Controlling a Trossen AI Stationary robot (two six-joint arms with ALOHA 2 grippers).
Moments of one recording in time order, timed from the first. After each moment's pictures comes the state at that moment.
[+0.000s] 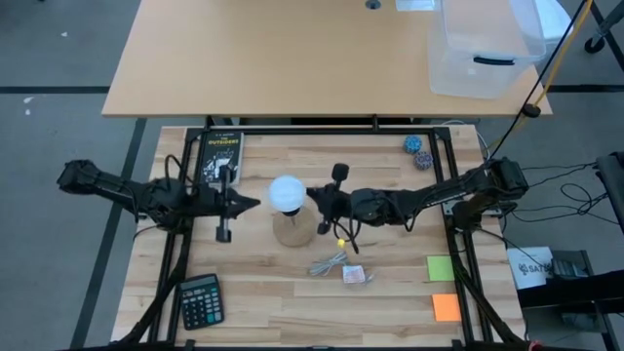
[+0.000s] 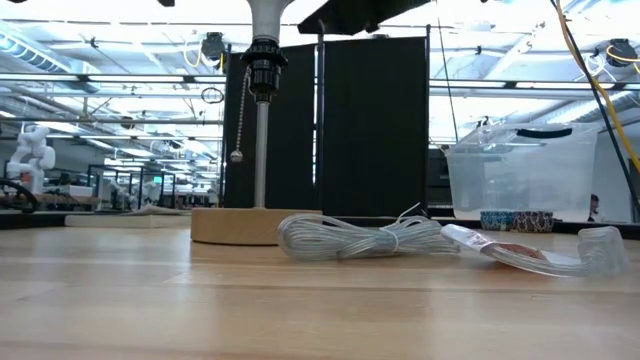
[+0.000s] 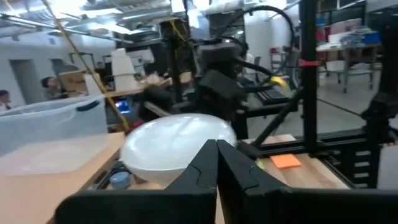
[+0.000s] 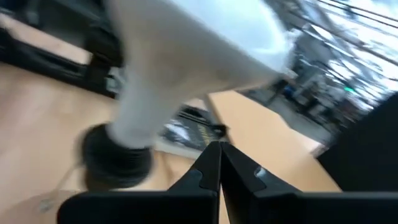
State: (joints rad) left arm -0.25 0.70 0.51 0.32 -0.24 0.19; right arm 0.15 1.60 1.06 0.42 0.58 -0.49
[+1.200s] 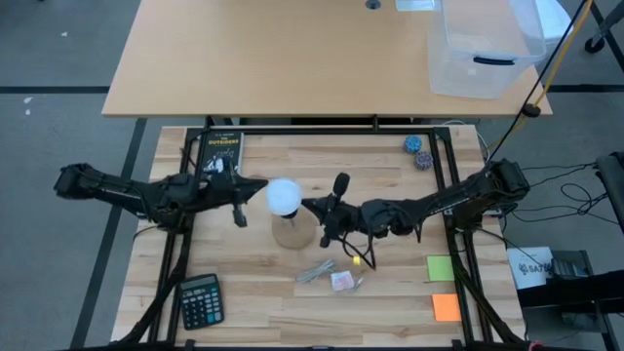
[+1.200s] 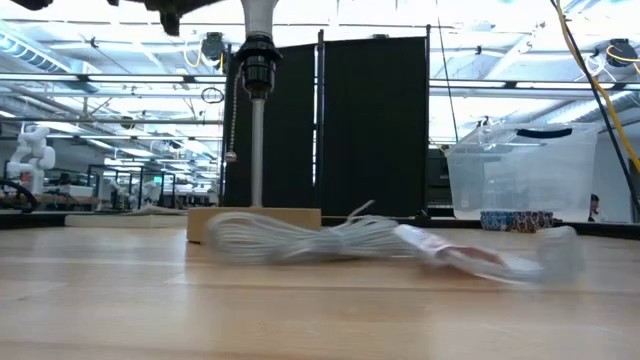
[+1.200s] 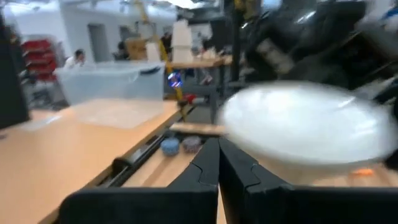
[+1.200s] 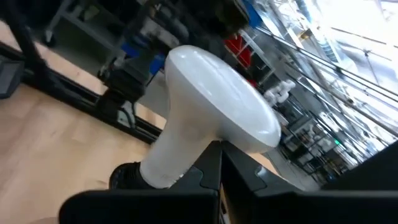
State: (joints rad) left arm -0.15 0.78 0.51 0.34 -0.40 0.07; right arm 0.24 1.60 1.06 0.56 0.58 -0.71
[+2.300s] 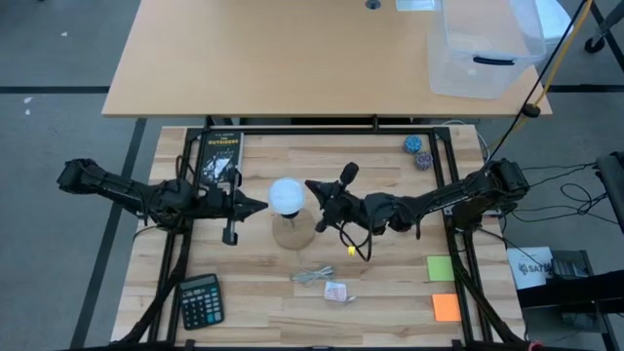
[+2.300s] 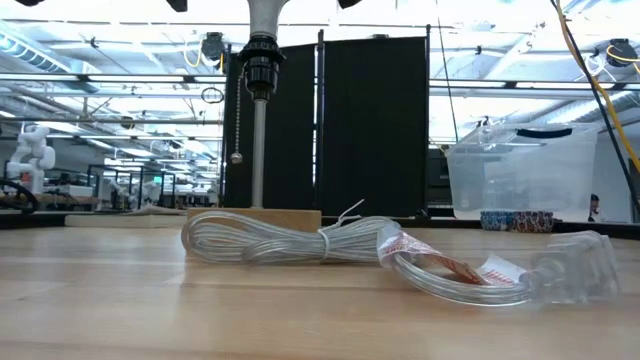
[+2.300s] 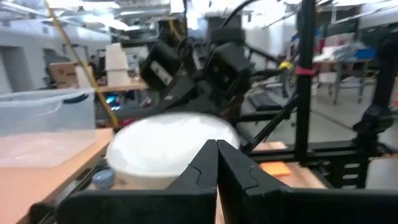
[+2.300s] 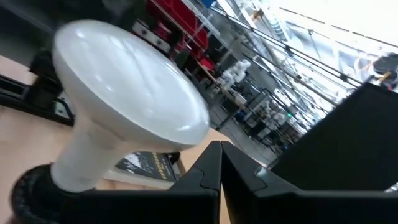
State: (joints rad) left arm -0.24 0.80 0.51 0.42 -0.21 0.11; right arm 0.22 1.60 1.06 0.66 0.74 -0.75
